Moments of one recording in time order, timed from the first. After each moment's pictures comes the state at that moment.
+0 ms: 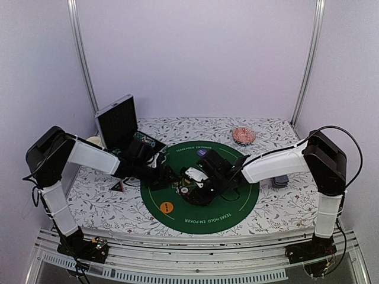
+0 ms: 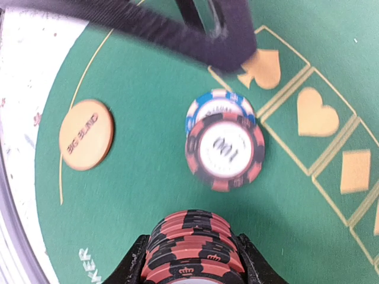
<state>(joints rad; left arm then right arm) -0.60 1.82 0.86 0.12 0.48 -0.77 0.99 1.97 1.21 -0.20 -0.16 0.07</state>
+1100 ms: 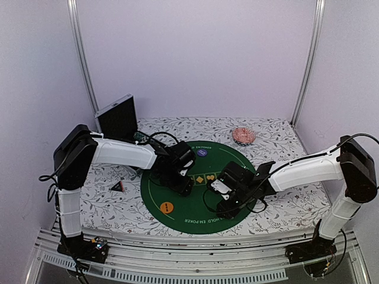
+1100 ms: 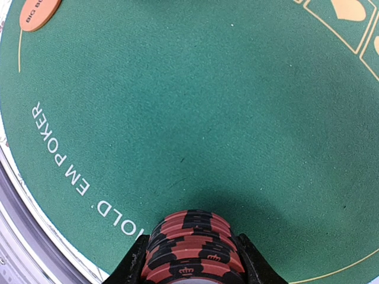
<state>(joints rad) -0.90 2.03 1.36 -0.54 -0.08 -0.34 1.02 1.68 0.93 -0.43 -0.04 0.22</state>
